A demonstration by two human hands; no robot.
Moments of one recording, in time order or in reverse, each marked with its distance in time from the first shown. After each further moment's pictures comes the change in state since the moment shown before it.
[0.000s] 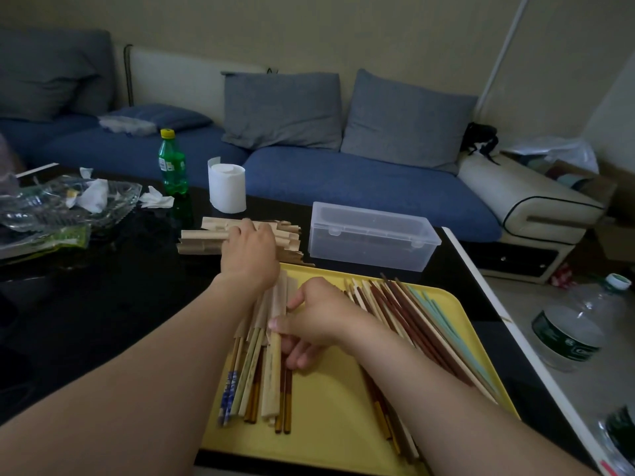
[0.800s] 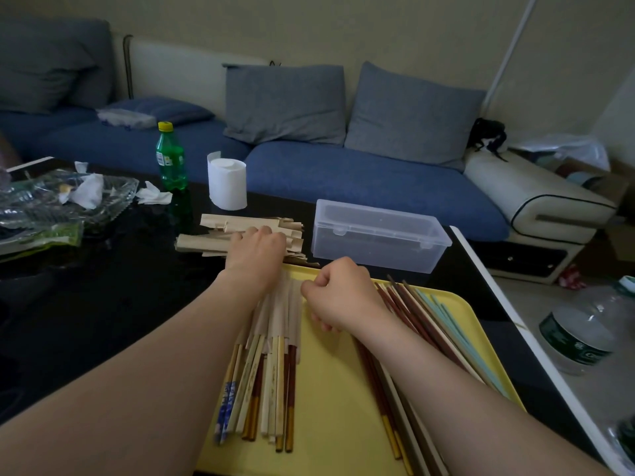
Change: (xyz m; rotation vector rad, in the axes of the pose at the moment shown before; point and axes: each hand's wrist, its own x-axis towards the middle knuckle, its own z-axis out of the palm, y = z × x) left_hand 0.016 0.003 0.011 0.245 -0.081 0.133; right_hand 0.037 0.016 -0.025 -0.345 0.496 -0.184
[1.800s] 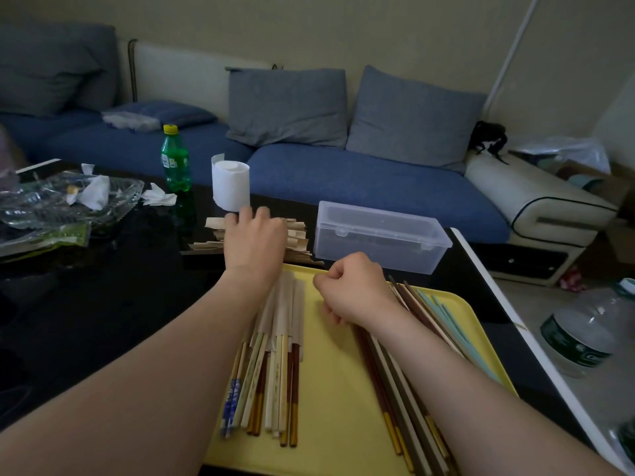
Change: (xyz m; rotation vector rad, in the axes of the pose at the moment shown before) left_hand -0.012 -0.002 -0.015 0.060 0.338 -0.044; right_hand -0.006 -0.001 -0.015 0.050 0.021 0.069
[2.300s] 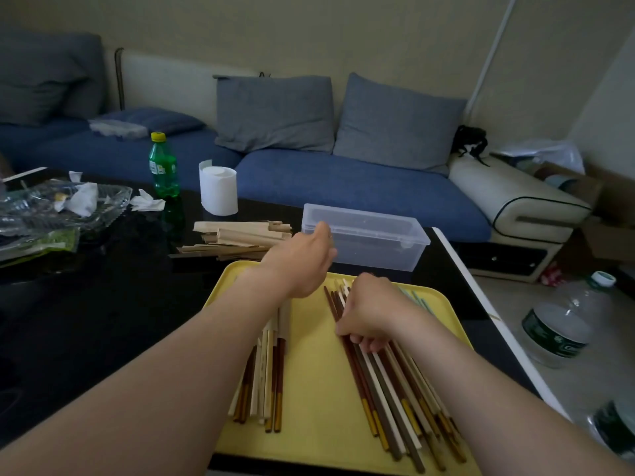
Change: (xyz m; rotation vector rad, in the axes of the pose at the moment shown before) left_hand -0.014 0.056 -0.030 -0.520 -0.276 0.348; right_hand -0.021 0.025 -0.034 -0.288 -0.270 0.230
